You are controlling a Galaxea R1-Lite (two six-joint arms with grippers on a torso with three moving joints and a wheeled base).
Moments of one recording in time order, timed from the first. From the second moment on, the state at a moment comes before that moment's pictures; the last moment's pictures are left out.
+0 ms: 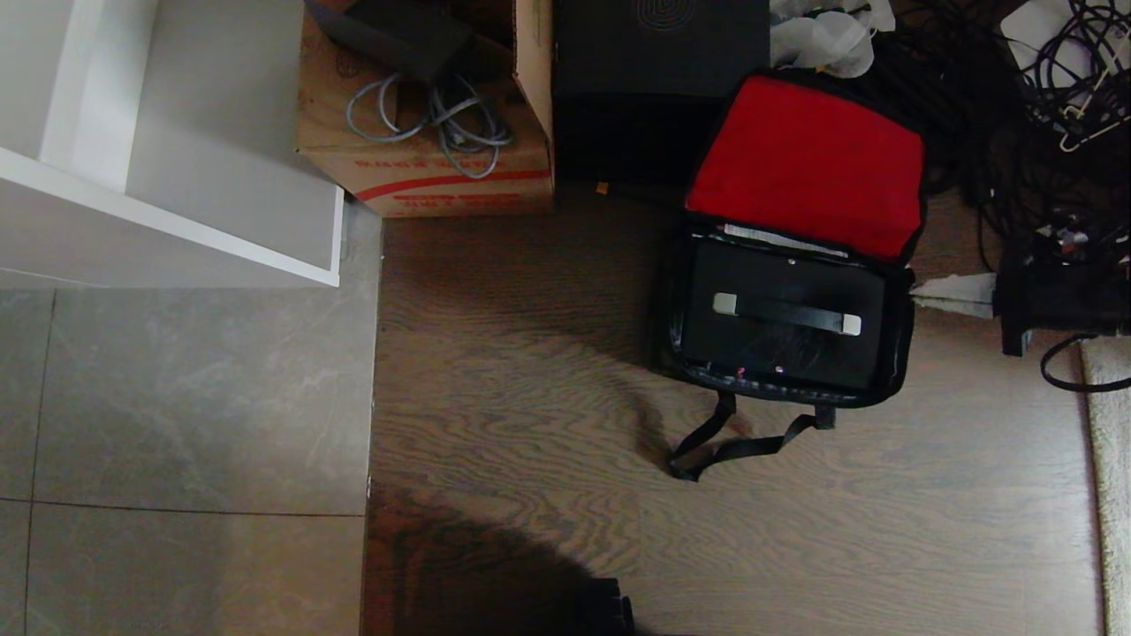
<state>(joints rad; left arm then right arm) 0.00 0.00 0.00 0.00 0.00 0.00 -0.34 1.78 -1.18 -0.08 0.89 0.77</state>
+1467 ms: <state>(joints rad) 0.00 0.00 0.00 0.00 0.00 0.00 -0.24 1.50 -0.71 0.02 0.53 -0.02</state>
